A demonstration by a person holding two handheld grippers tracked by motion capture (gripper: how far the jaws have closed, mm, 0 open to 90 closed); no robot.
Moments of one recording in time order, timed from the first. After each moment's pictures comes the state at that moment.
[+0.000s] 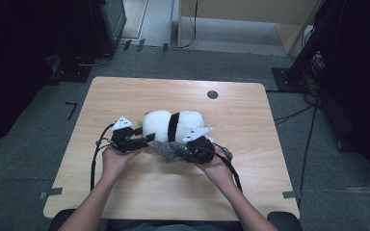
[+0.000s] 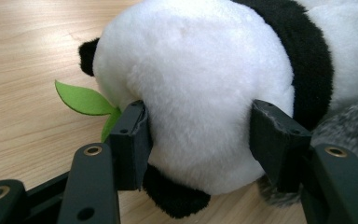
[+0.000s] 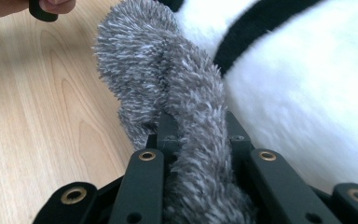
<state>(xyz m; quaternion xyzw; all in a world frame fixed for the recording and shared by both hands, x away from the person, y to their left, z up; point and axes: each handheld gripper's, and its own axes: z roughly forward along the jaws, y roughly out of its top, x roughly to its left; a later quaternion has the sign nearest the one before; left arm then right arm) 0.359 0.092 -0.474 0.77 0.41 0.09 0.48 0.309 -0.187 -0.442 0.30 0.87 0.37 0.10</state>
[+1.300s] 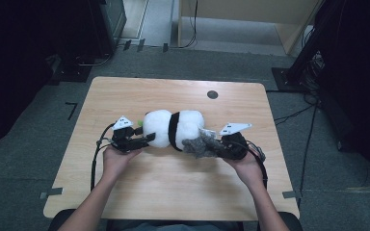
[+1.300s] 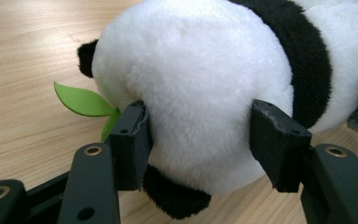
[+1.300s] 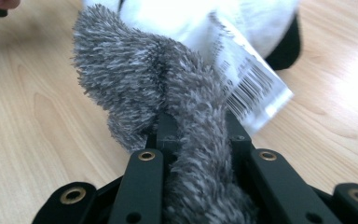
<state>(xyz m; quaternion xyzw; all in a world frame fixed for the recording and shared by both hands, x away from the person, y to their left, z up) 0.360 0.091 -0.475 0.77 0.41 0.09 0.49 0.308 -0.280 -0.429 0.37 0.84 0.38 0.12</state>
